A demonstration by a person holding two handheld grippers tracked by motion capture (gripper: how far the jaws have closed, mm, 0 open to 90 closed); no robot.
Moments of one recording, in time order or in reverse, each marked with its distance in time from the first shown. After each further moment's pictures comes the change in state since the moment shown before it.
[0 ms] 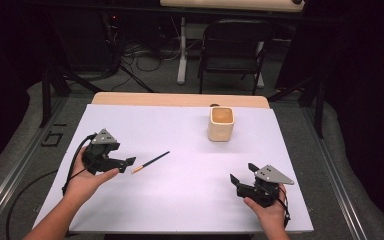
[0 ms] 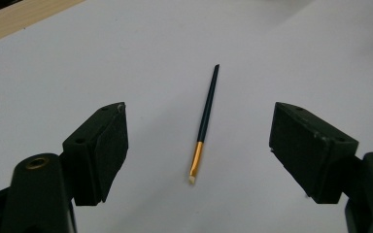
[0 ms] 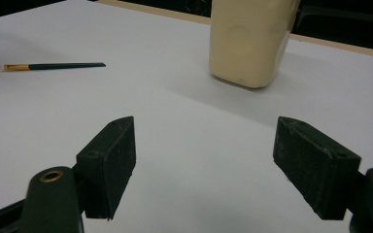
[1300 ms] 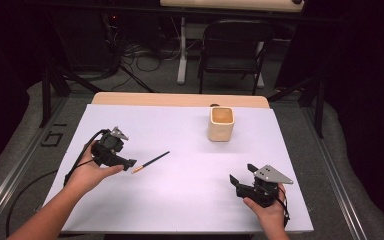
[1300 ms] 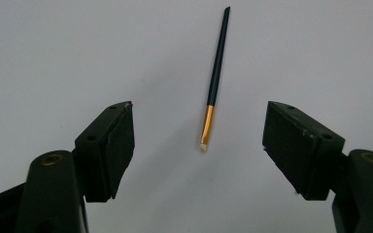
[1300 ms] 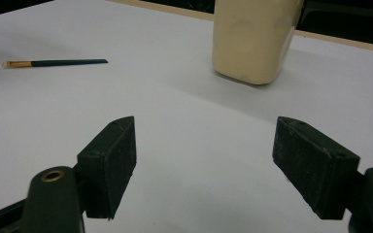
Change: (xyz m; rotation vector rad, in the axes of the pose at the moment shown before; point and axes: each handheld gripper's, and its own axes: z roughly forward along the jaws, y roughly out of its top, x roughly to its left) left arm 0.003 0.020 0.023 0.276 0.002 0.062; right arm 0.000 -0.001 0.001 0.016 0.012 0.001
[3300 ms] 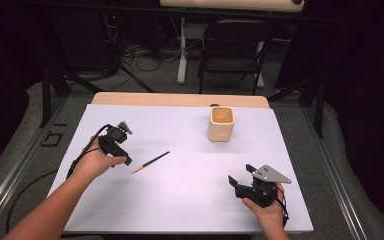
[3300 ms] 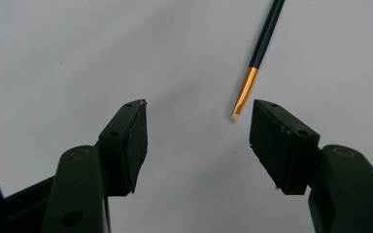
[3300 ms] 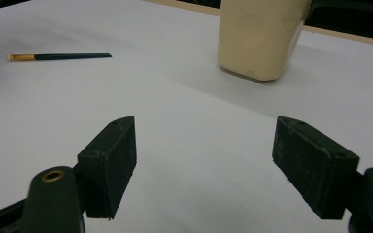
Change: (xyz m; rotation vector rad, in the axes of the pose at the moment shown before) left arm 0.024 0.023 0.029 0.306 0.012 -0.159; right arm 0.001 -0.001 0.003 0.011 0.013 -0.004
